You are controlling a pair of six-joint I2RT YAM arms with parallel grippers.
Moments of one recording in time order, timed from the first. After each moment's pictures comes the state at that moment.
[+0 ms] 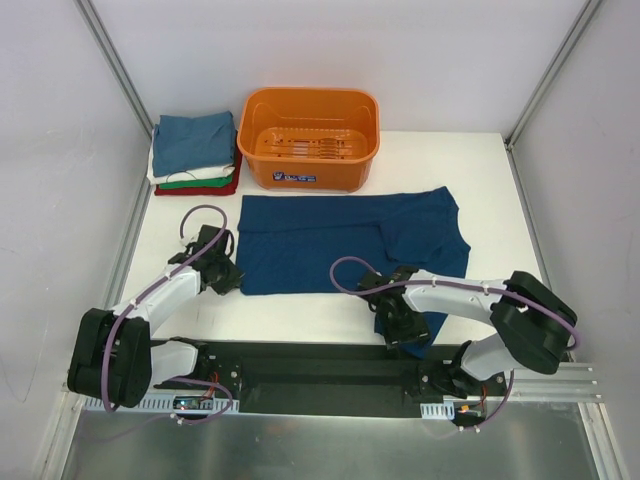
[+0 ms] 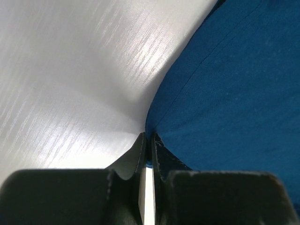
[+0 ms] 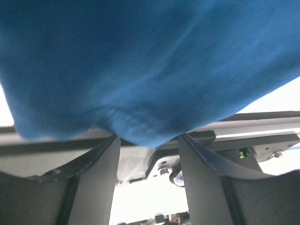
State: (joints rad) left arm -0.22 1.19 0.54 -0.48 -0.05 -0.91; right arm 0.99 1.46 0.72 -1.02 0.10 0.75
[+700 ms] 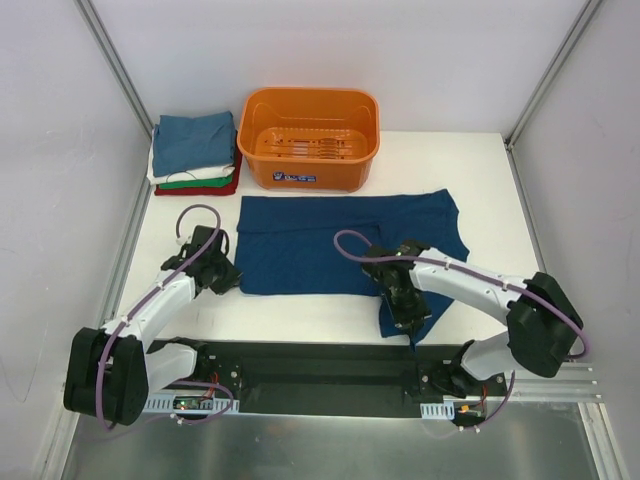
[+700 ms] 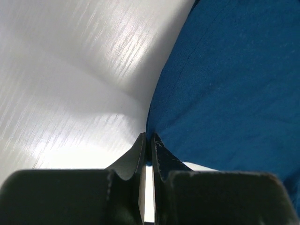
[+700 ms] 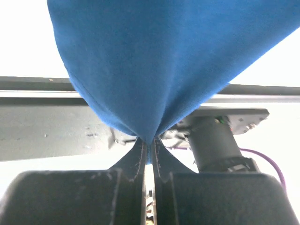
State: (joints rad) left arm -0.21 1.10 0.54 -0.52 -0.02 -0.90; right arm 0.90 1.44 0.92 -1.25 0.08 0.64
